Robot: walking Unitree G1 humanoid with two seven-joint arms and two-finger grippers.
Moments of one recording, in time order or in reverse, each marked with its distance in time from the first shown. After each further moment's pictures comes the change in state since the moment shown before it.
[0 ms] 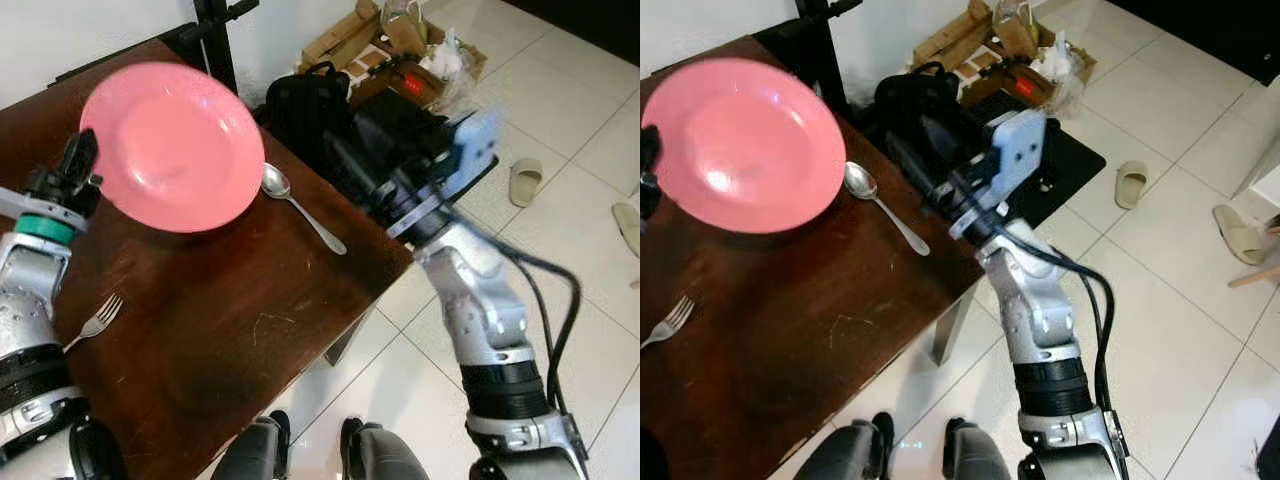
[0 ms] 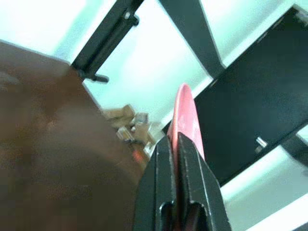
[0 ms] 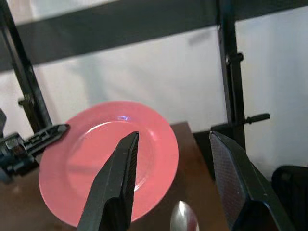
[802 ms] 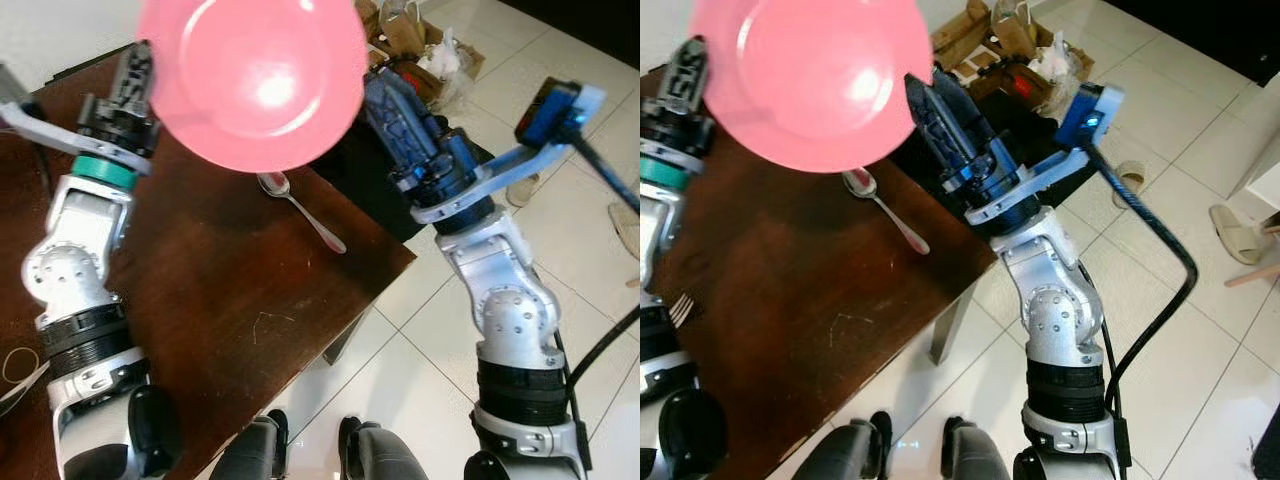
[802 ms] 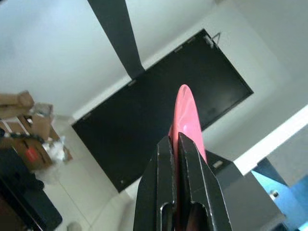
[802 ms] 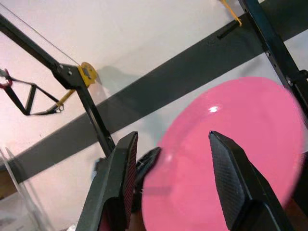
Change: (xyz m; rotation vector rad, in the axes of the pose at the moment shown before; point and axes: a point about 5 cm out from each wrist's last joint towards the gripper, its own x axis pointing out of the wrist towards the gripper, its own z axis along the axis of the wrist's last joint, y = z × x) left arm 0.040 -0.085 -0.029 -0.319 0.023 -0.287; right arm -0.005 0.010 0.038 0.405 -0.210 0.164
